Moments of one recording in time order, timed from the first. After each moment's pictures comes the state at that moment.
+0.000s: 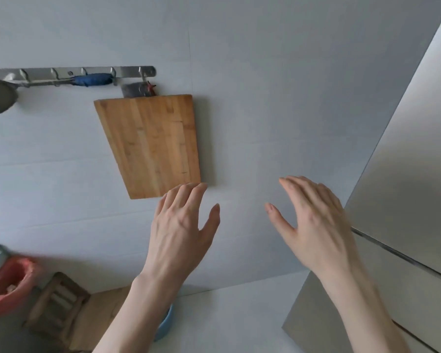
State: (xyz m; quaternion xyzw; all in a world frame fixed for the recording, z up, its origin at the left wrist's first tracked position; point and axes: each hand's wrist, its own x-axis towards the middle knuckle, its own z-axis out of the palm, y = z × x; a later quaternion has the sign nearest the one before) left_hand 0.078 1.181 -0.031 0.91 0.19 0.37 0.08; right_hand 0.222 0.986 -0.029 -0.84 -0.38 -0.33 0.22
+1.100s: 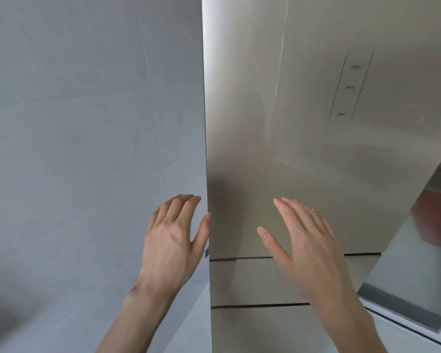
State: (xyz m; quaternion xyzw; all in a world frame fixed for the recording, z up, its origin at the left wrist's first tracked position) left_hand 0.399 1.064 -0.028 0.89 -0.20 0.35 0.23; right_hand 0.326 0.832 -0.029 -0.93 0.02 -0.36 0.09
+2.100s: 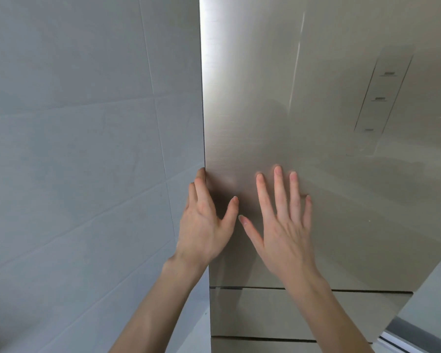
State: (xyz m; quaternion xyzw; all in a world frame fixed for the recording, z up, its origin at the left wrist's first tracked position) left_hand 0.482 0.988 -0.006 0.86 -0.14 0.24 0.43; right_hand 0.446 0.827 -0.031 -0.94 0.04 -0.34 -0.01
